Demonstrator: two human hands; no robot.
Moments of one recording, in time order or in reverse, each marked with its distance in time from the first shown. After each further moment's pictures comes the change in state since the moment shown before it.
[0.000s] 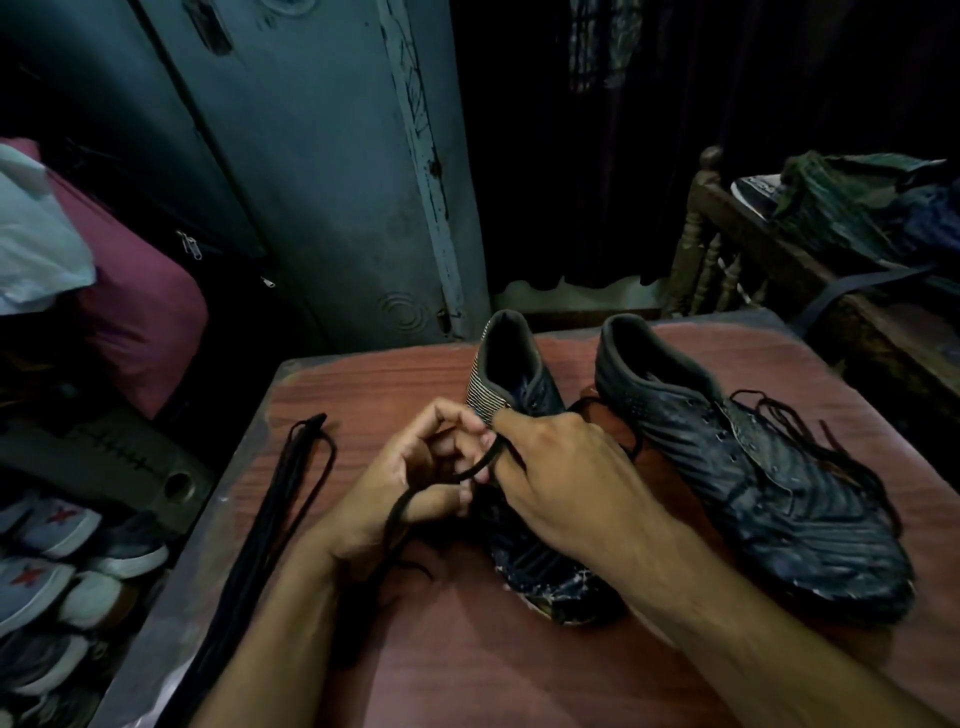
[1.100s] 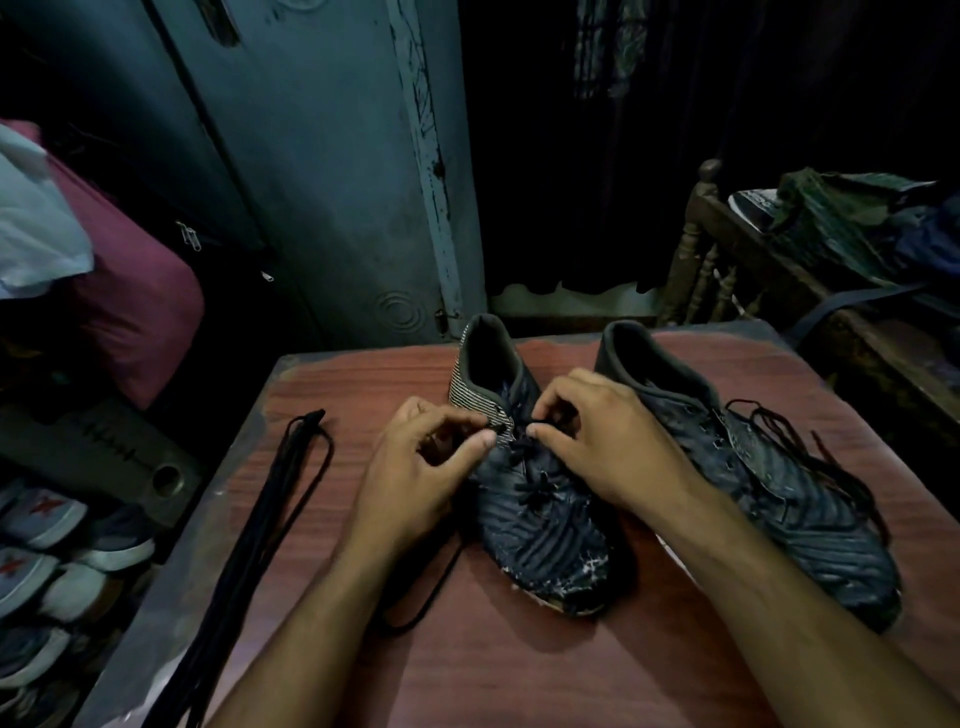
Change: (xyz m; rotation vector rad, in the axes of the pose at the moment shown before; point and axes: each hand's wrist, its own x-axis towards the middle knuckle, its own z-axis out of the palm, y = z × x) left_hand 0.008 -0.004 0.016 0.770 0.546 0.104; right_hand 0.023 0.063 0.002 0.094 0.082 0.010
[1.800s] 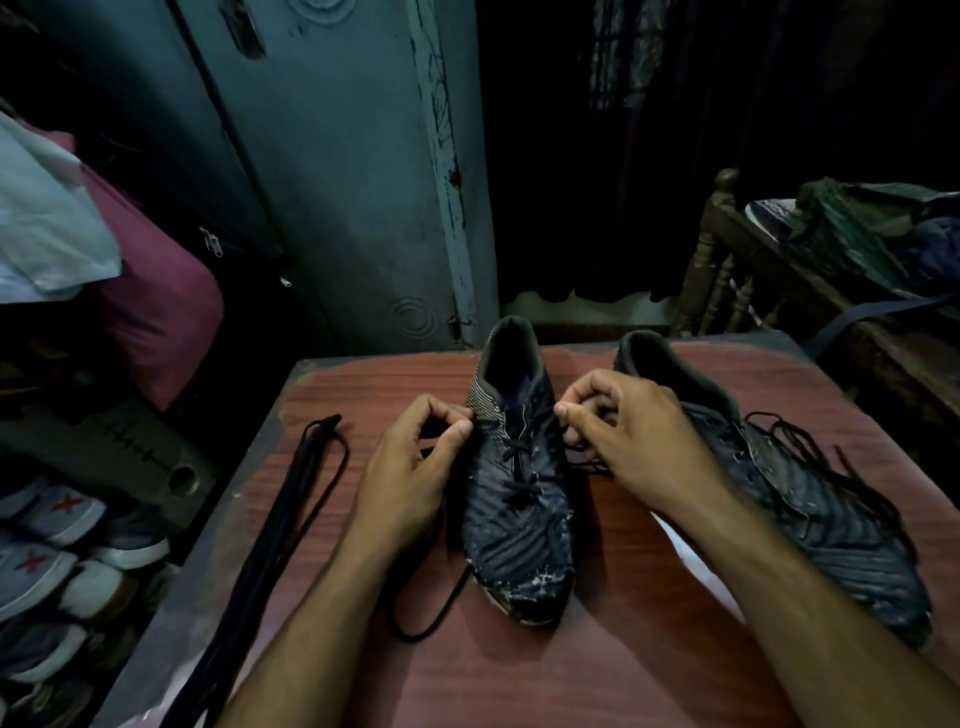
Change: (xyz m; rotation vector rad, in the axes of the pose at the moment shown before) left_hand 0.004 -0.006 -0.006 -0.064 0.068 -0.085; right_hand 0.001 -0.003 -0.012 0.319 0.045 0.152
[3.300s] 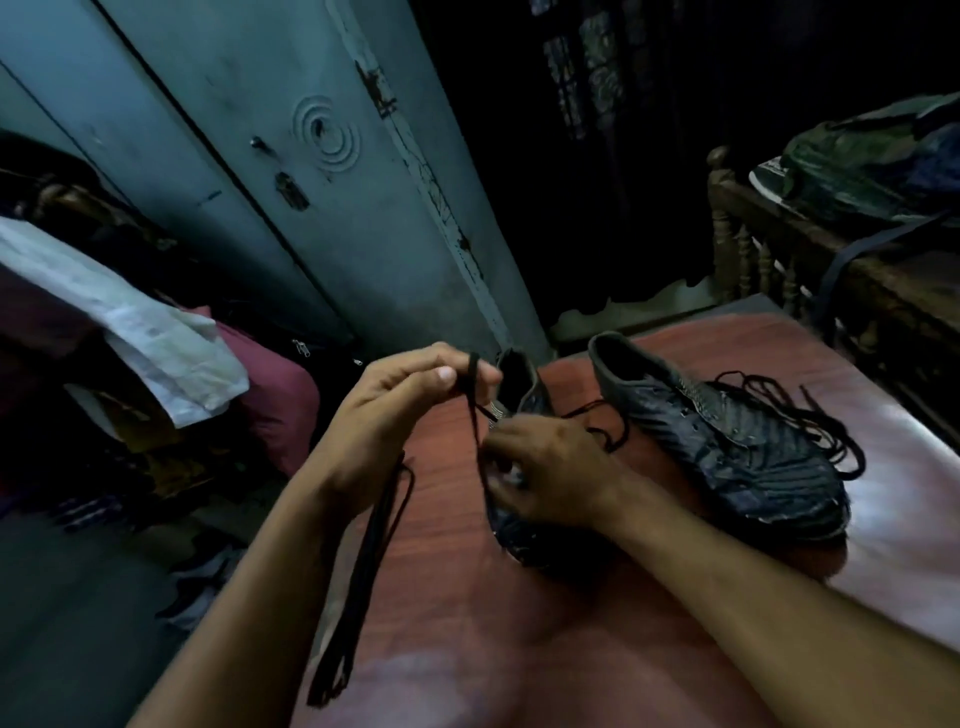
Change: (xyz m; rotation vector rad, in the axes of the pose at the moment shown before) left_hand -0.020 0.180 -0.058 -0.150 -0.455 0.198; right_hand -0.039 -0.035 0.030 -0.107 0.148 -0.750
